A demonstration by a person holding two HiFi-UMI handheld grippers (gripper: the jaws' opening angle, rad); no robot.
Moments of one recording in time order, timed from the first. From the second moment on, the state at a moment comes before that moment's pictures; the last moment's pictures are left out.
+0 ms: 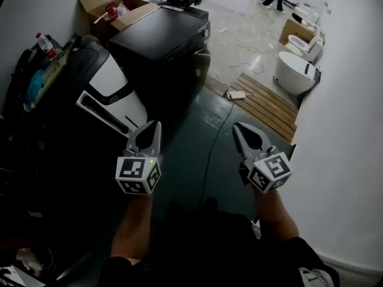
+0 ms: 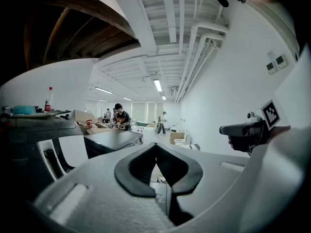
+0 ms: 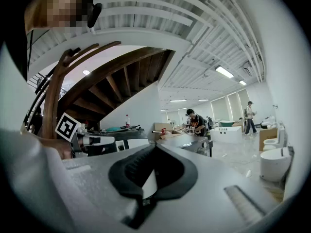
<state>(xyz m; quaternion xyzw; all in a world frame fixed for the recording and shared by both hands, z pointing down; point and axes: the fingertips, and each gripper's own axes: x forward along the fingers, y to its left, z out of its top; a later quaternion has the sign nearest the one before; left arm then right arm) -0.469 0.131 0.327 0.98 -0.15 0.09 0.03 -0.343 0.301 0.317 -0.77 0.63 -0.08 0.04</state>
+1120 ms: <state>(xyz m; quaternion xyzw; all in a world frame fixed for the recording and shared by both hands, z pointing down) -0.398 0.255 0.366 0.99 -0.11 0.13 0.03 -0.304 0.429 0.390 -0.77 0.62 -0.17 0.07</state>
